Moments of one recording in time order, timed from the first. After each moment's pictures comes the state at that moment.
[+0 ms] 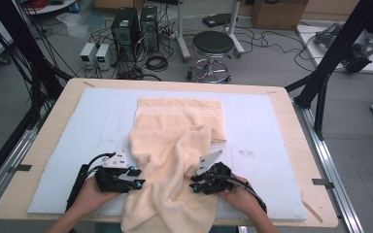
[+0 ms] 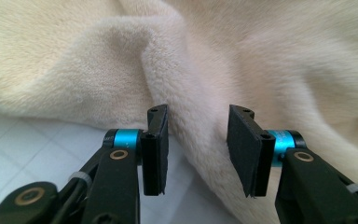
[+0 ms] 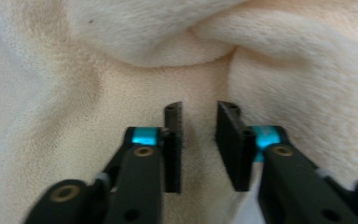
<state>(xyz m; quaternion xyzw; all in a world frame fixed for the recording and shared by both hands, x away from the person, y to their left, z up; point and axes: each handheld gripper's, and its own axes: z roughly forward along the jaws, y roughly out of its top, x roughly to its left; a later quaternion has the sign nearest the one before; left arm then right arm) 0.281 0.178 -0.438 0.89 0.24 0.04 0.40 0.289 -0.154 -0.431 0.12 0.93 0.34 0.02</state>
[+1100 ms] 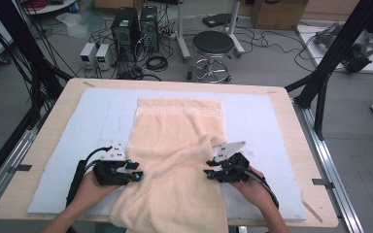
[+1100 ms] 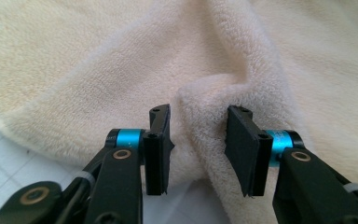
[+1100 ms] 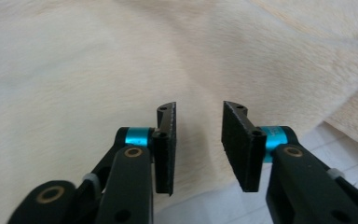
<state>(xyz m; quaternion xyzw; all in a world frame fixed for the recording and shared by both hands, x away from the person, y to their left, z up) 0.295 0.188 -0.434 0.87 0.27 0.06 0.41 0.307 -0.195 -0.413 0.17 0.91 0.36 0.09</state>
